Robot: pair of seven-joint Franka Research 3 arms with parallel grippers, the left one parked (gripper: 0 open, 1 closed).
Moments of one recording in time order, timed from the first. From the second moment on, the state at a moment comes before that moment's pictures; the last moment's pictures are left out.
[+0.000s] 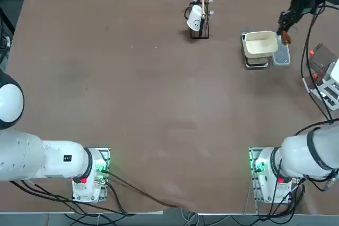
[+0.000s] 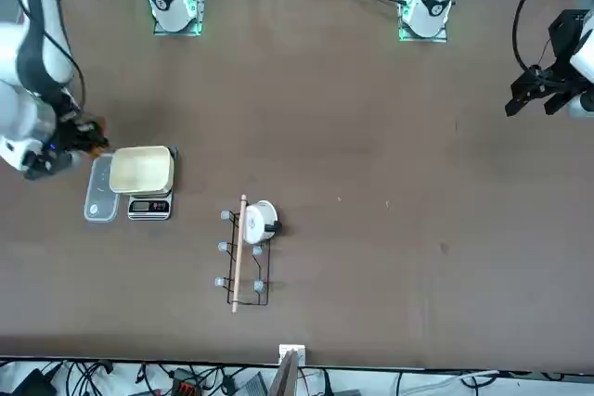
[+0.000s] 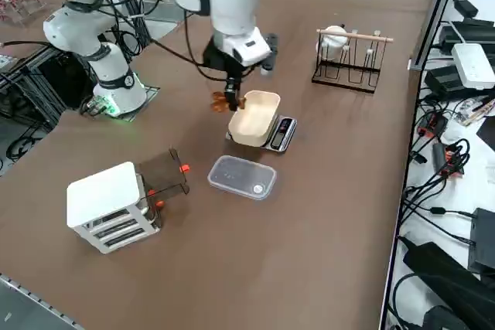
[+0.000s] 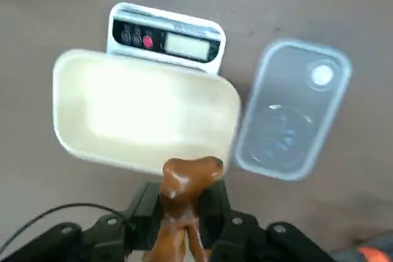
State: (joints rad) arm -0.10 0.22 -0.02 -1.92 0.05 1.97 -0.32
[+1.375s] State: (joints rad) arm -0.05 0.33 -0.05 -1.85 -0.06 1.90 -0.30
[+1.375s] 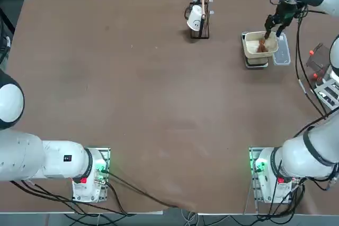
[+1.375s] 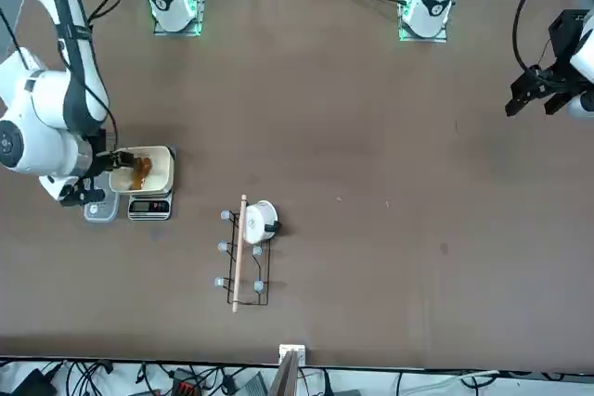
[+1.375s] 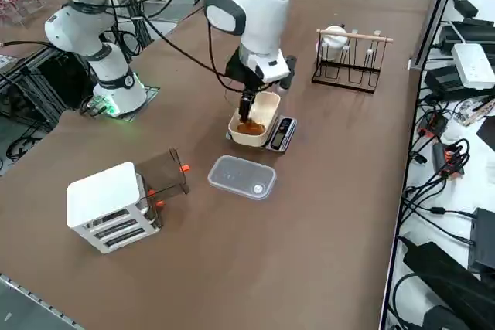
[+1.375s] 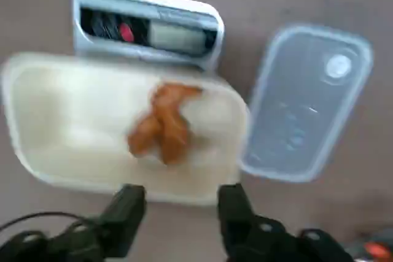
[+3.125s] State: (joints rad) arm -0.35 0.24 -0.06 -2.13 -0.43 2.14 -0.94
